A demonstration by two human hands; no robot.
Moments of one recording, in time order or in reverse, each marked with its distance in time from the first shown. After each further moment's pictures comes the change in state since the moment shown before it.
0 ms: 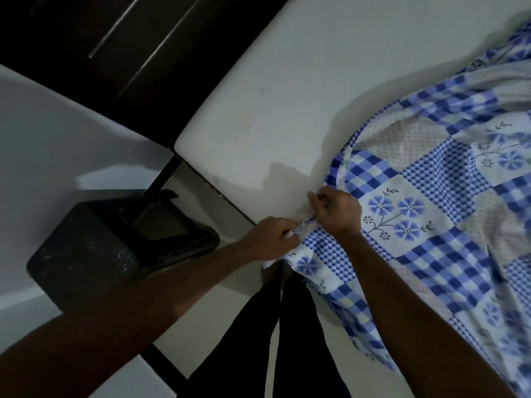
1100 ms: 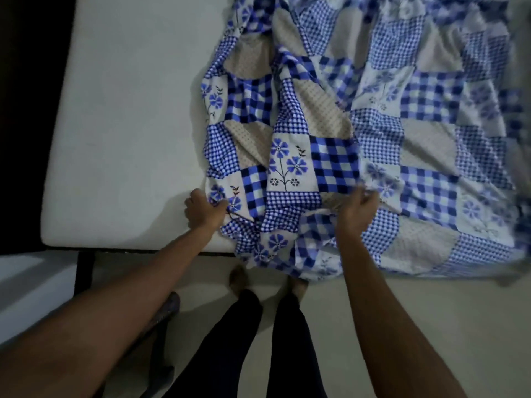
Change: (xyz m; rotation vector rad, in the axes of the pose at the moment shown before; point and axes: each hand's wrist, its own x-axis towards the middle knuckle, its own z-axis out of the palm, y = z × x) left_hand 0.073 0.056 0.107 0.222 0.186 -0.497; right_hand -0.217 0.153 -0.094 0.705 1.098 1.123
